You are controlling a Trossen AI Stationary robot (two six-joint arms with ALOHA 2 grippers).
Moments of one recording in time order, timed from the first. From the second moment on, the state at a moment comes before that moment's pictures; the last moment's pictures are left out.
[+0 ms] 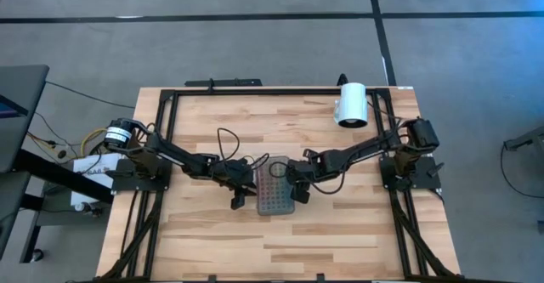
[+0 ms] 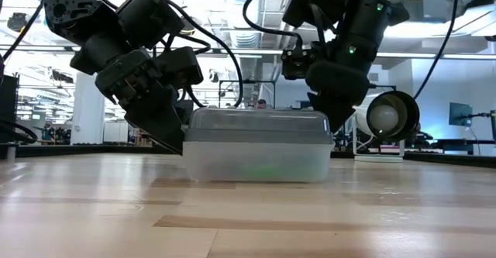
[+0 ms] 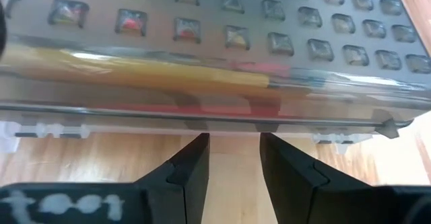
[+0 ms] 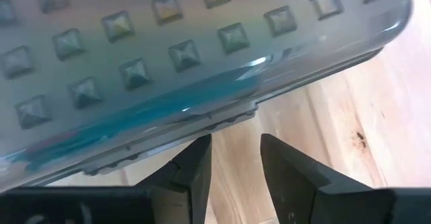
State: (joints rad) left arm -0.11 1.67 0.58 0.39 0.10 -0.27; right arm 0.16 1.80 1.06 -0.47 0.17 0.37
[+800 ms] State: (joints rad) left arm -0.11 1.67 0.58 0.38 0.04 -0.27; right arm 0.22 1.80 1.06 -0.46 0.16 0.39
